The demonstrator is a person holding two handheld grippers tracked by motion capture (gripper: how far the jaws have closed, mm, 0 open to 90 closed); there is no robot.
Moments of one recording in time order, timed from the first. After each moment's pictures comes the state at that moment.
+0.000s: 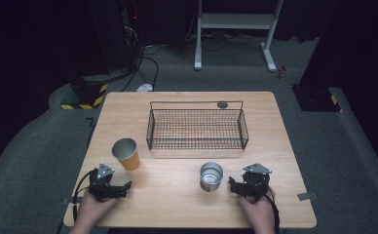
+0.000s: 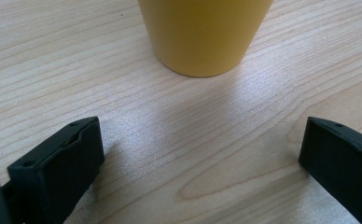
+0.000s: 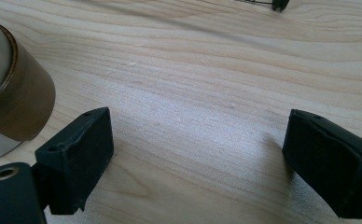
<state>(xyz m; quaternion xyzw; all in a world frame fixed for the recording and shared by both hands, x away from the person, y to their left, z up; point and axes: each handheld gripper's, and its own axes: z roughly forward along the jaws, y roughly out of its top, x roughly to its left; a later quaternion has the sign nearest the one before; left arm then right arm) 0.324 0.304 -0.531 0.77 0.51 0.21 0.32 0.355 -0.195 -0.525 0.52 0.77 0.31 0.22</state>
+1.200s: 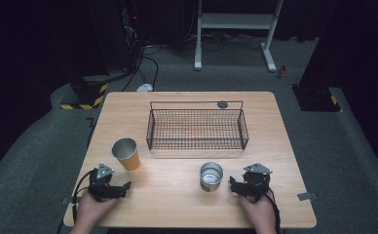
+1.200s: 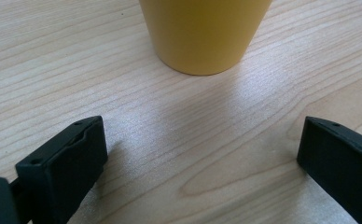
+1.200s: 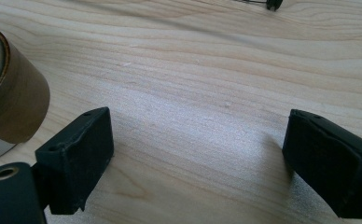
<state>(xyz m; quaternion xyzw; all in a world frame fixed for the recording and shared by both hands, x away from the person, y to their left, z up) 0.324 0.305 -0.529 0.78 0.51 0.21 0.31 0.354 -0.196 -0.525 0.52 0.76 0.31 0.22</state>
